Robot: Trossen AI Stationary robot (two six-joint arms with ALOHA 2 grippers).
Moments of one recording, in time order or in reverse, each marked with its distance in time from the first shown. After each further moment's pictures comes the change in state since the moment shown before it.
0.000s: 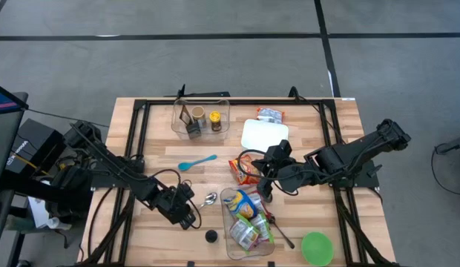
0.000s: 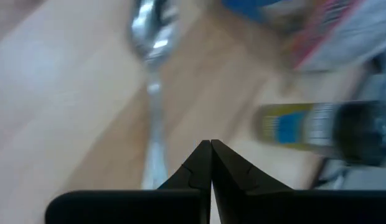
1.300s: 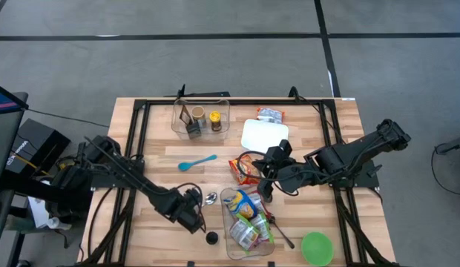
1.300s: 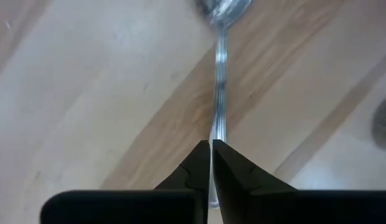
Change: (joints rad) left arm 0.036 0.296 0.226 -0.327 0.072 0.003; right arm 0.002 0.000 0.000 -0.013 -0.003 -0.017
